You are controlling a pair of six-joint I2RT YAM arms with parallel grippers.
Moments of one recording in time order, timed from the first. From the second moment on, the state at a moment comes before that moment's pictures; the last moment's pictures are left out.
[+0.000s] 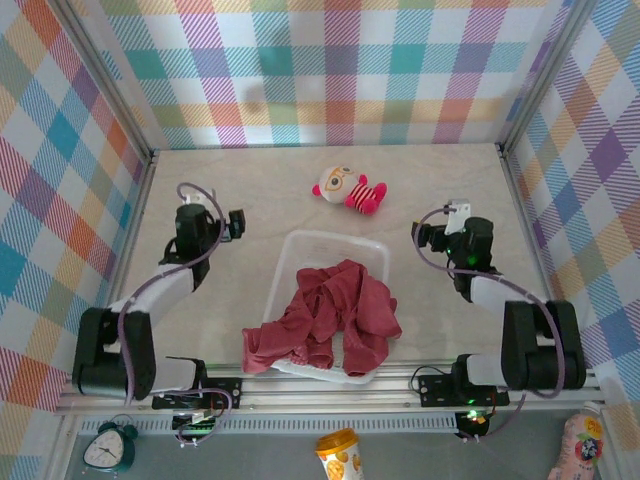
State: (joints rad) left arm -0.12 1.29 0.72 0.13 -0.10 -0.14; right arm 0.01 1.31 0.50 0.44 -0.23 0.03
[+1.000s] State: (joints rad) left arm -0.65 1.38 0.98 -0.78 -0.04 -0.61; right arm 0.56 1.25 0.96 -0.65 -0.51 0.14
